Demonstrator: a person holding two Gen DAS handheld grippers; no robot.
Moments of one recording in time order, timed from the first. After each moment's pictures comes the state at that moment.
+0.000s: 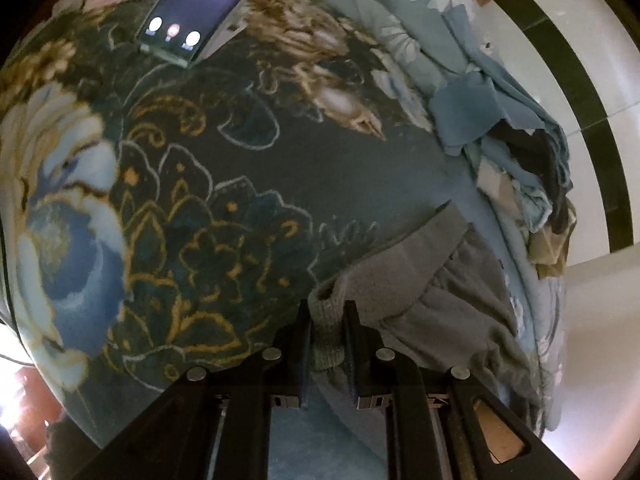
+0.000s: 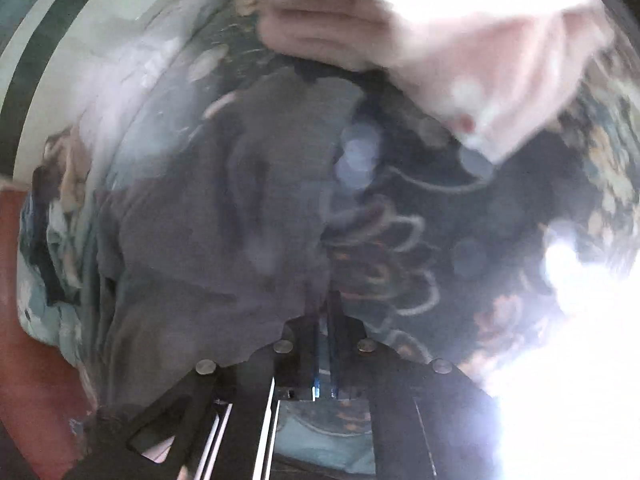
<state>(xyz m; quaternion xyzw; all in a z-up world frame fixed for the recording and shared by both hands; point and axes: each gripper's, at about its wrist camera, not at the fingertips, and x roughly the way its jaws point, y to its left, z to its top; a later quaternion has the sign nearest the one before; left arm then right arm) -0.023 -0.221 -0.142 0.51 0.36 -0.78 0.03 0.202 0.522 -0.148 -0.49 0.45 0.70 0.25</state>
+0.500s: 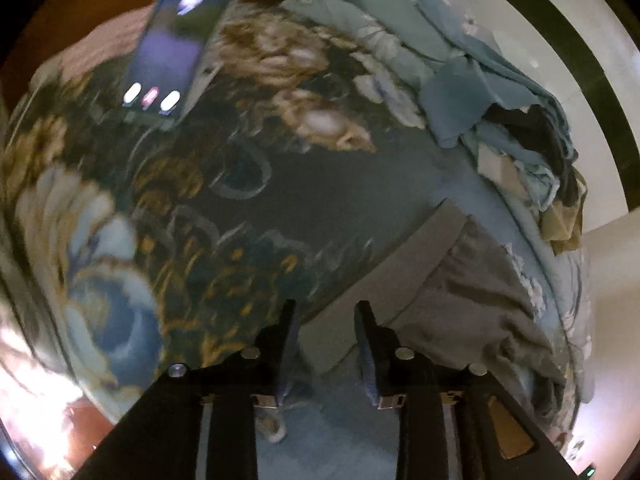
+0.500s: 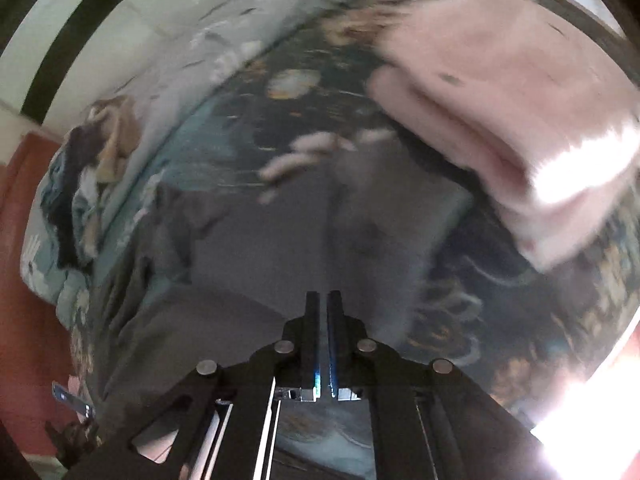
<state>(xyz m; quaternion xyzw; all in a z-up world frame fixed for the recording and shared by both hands) -0.056 -0.214 -0.100 0.53 0.26 -0.80 0.03 0.143 0.508 -0.086 -0.48 0.36 0.78 0.18</state>
